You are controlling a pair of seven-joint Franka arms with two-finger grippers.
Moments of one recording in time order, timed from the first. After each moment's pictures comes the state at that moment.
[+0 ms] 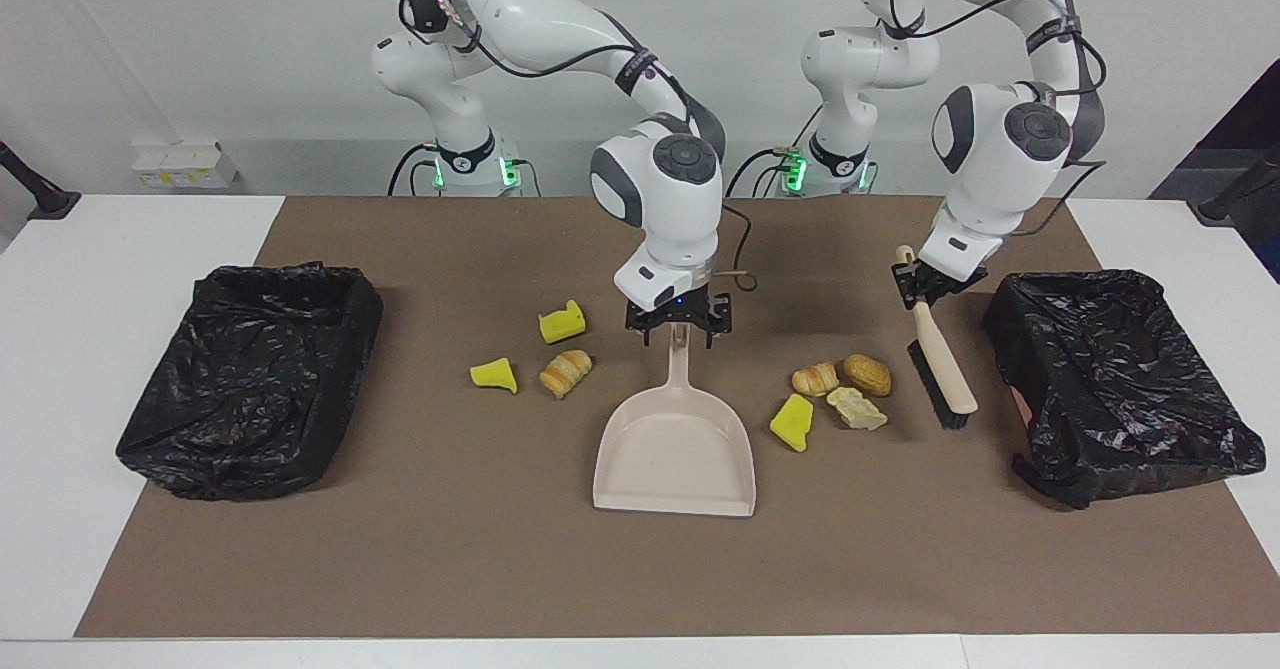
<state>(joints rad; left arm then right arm) -0.07 -0.02 -0.03 -2.13 0.02 2.06 -0.13 0.57 0.52 0.08 -1.50 -0.09 2.09 0.76</state>
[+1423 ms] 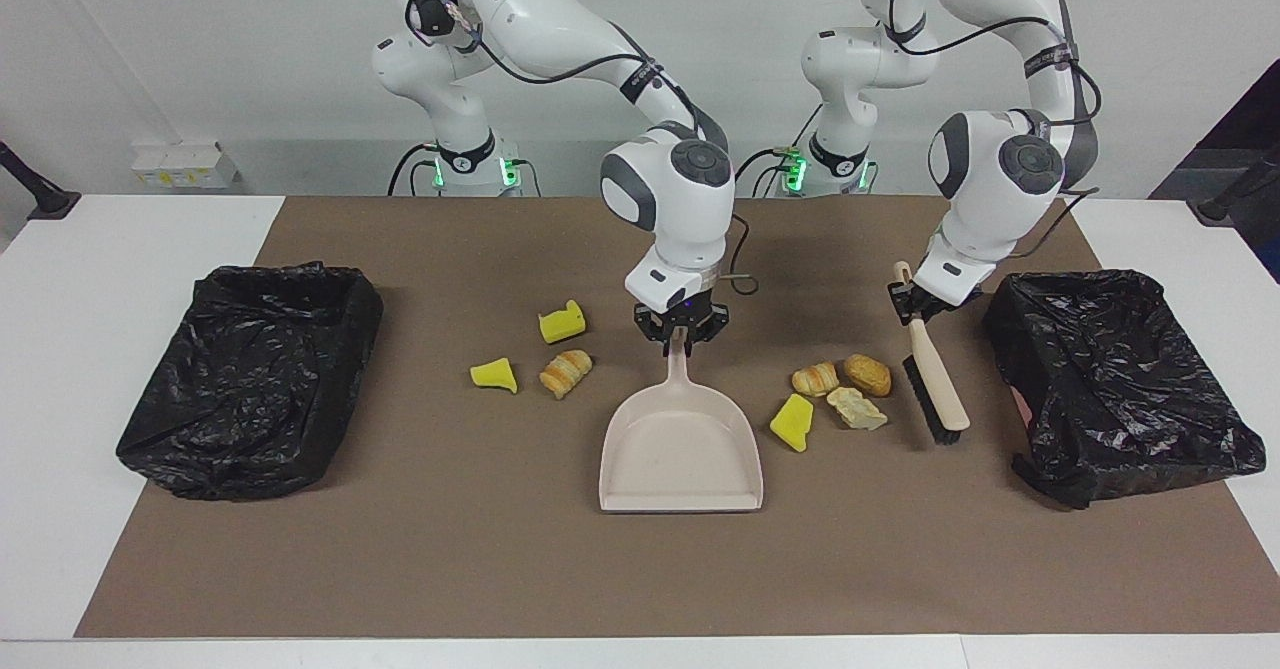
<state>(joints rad) -0.06 0.03 -0.05 -2.13 0.02 2.07 -0.12 0.58 0.49 0.08 -1.53 -0.15 2.10 0.68</state>
